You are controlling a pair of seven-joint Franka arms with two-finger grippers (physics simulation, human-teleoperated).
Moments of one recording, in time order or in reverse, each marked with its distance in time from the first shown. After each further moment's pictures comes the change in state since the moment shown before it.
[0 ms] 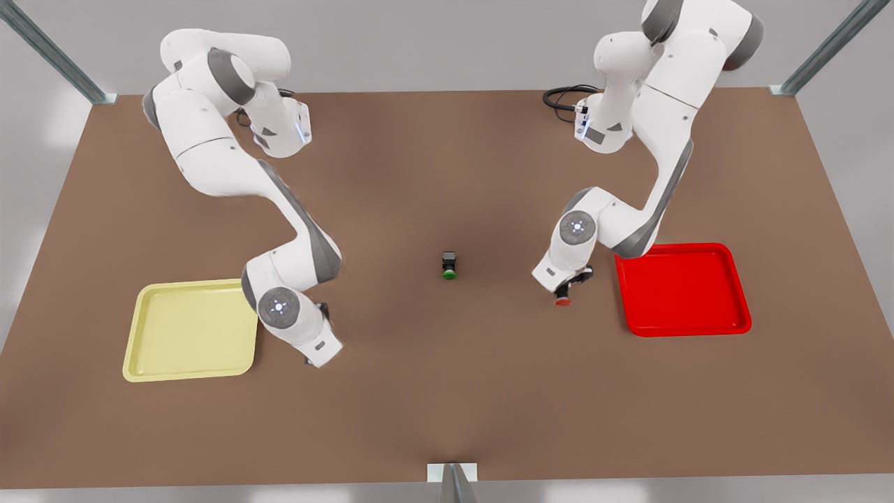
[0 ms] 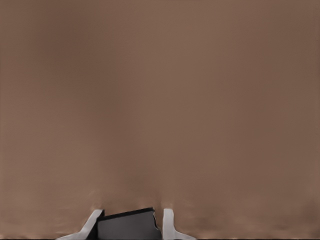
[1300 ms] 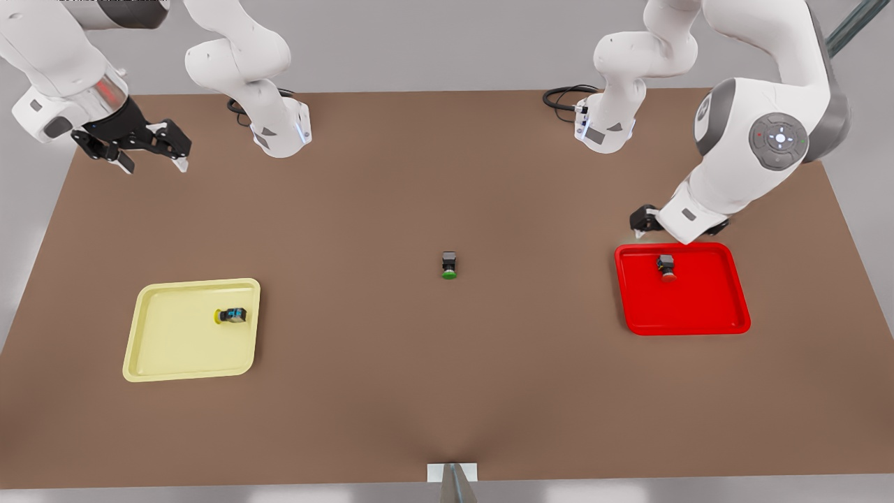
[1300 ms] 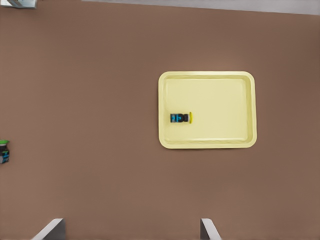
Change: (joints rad) left arm -0.031 -0.313 0.229 0.513 -0.406 -0.764 0.519; right arm 0.290 -0.954 -0.554 -0.197 0.256 -0.580 1.127
